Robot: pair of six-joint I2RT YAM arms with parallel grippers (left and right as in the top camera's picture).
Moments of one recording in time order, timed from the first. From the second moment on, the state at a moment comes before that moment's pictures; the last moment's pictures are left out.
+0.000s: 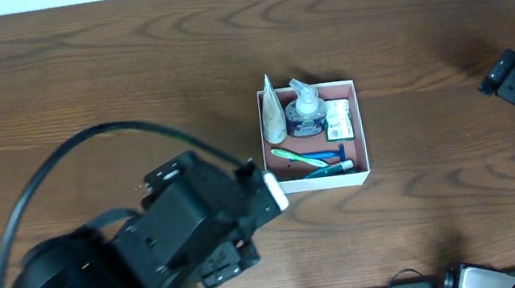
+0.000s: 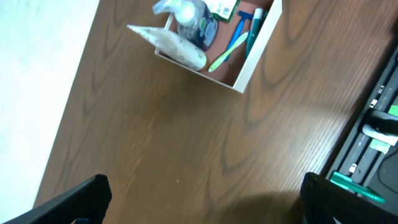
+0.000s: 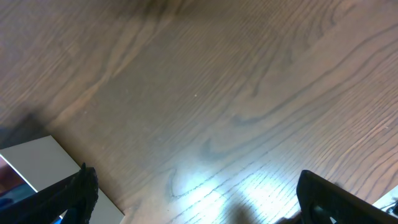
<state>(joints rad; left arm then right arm) -1.00 1.20 1.86 -1.66 -0.26 0.30 -0.30 1.39 1.50 -1.33 0.14 0.46</state>
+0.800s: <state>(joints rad) -0.70 0.92 1.40 -1.33 -0.25 0.09 -0.30 1.39 1.50 -1.33 0.14 0.46</state>
